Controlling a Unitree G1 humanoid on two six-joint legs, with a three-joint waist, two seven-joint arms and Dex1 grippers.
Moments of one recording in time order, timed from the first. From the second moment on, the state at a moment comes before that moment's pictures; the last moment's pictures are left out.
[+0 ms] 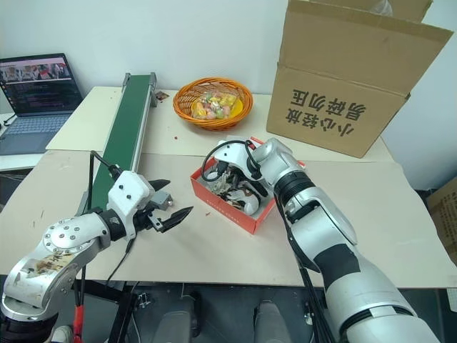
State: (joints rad) left arm -0.15 0.65 0.04 -0.71 -0.36 0.81 -0.52; right arm -1.20 -0.24 0.49 0.94 -0.17 0.32 0.95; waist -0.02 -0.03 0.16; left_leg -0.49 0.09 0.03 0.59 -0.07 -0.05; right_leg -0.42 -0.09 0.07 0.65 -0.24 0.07
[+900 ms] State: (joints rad) left arm -0.22 0.64 -0.02 -0.66 -0.34 0.77 -0.52; right arm -1.02 -0.64 -0.16 0.53 0.18 0.85 0.89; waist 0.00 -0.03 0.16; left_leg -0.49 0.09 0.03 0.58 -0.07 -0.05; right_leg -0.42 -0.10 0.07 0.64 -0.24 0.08
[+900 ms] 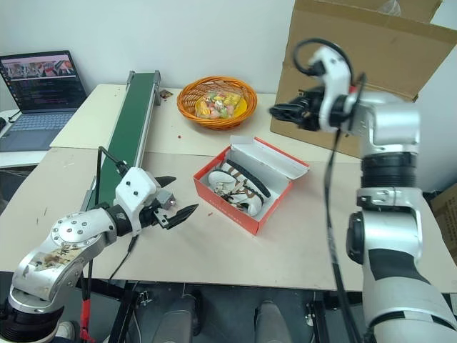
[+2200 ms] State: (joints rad) left arm -0.27 0.64 -0.04 -0.61 -0.31 0.72 -0.56; right arm -1.09 -0.45 -0.38 1.30 0.31 0.30 0.99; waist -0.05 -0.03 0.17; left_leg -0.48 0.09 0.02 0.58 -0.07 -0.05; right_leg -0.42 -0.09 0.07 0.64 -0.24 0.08
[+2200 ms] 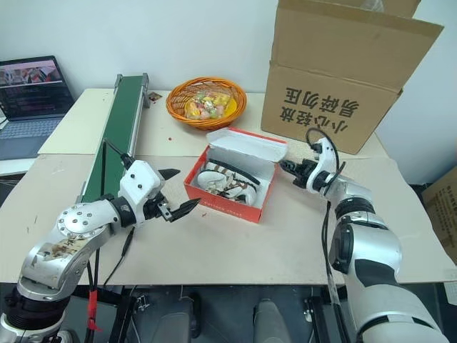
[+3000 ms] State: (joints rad) left arm -0.26 0.64 -0.02 -0.63 -0.31 0.74 -0.54; right arm -0.77 -0.50 0.13 0.93 -0.08 0.13 1.11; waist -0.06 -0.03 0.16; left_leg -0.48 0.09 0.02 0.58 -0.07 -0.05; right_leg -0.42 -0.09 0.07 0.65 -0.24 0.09
